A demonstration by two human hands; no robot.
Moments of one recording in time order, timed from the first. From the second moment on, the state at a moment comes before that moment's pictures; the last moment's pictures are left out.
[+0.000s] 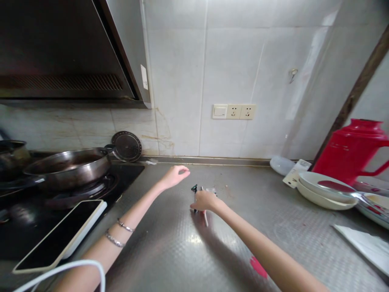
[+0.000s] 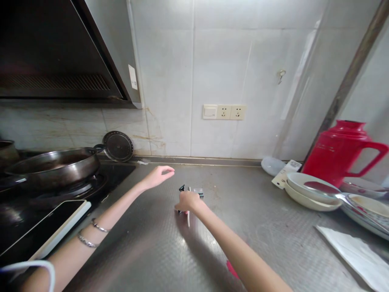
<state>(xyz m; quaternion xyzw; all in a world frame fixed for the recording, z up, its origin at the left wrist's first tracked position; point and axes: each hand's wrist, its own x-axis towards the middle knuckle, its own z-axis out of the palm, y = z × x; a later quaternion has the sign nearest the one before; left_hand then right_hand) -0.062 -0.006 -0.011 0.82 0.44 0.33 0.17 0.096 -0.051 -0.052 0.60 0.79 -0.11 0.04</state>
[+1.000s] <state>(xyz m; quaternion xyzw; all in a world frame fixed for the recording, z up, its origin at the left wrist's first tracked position) -0.035 -0.038 -0.034 0.82 0.56 0.15 0.06 0.267 -0.052 -0.058 0.67 0.74 -0.03 -0.09</state>
